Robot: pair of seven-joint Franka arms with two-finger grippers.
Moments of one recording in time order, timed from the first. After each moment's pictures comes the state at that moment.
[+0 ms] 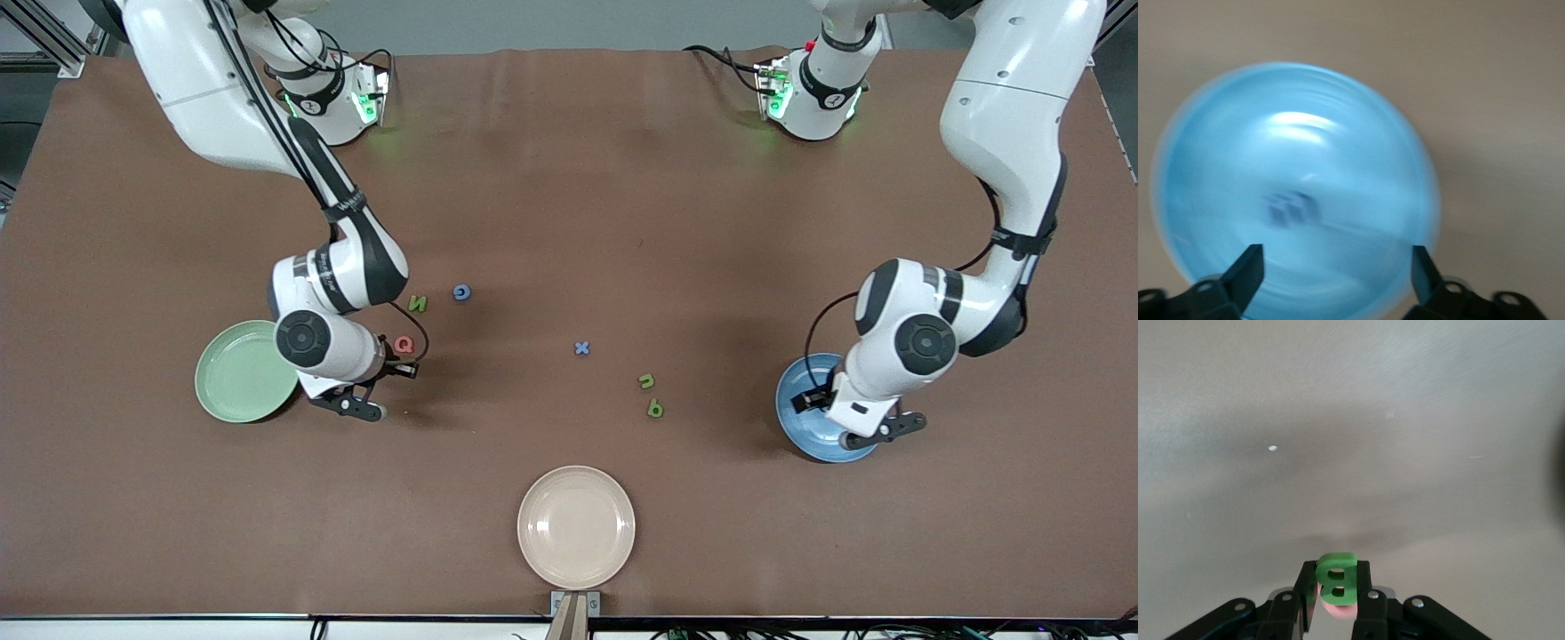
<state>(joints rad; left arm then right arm) 0.06 0.62 -0.32 -1.73 0.27 2.31 -0.71 0.23 0.56 0.05 -1.76 0.02 2.14 0.48</state>
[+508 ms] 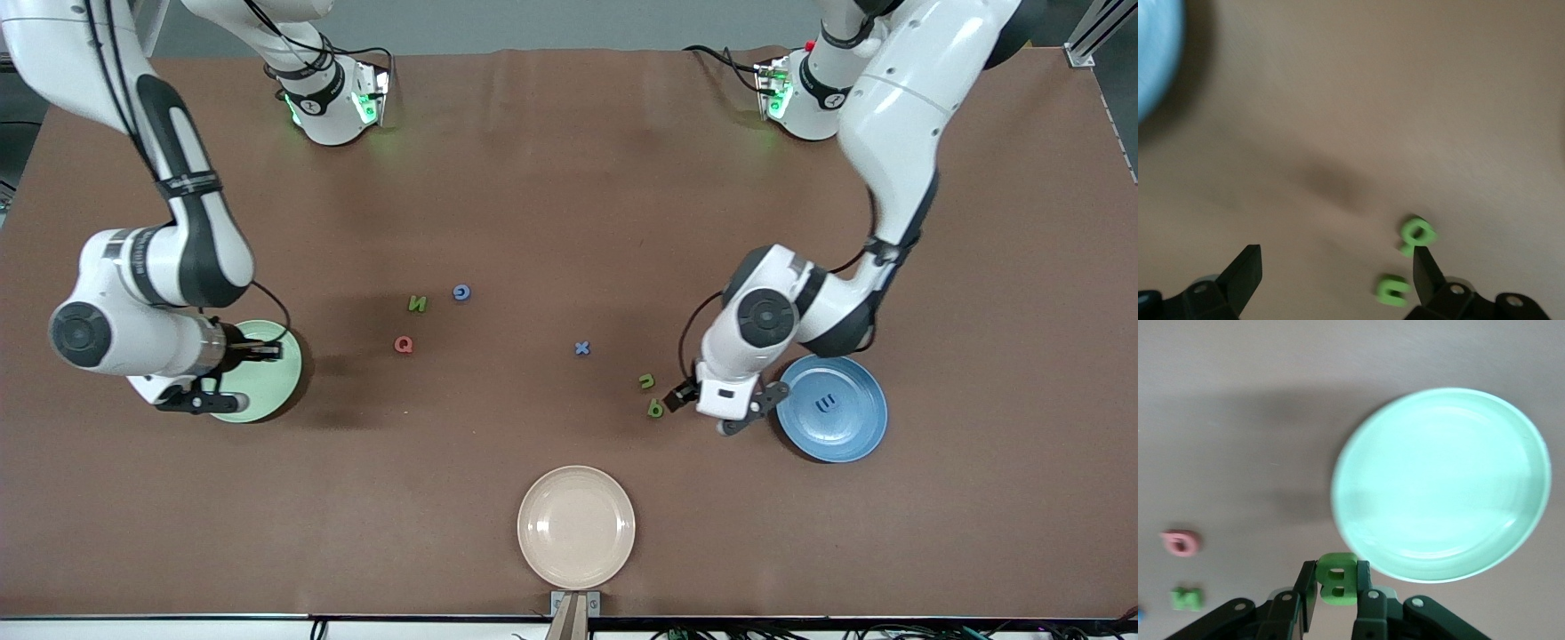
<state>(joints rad) -0.20 0.76 -0.35 -1.55 0.24 2.31 -1.24 -0.07 0.43 0.04 -1.81 0.02 2.01 -0.01</state>
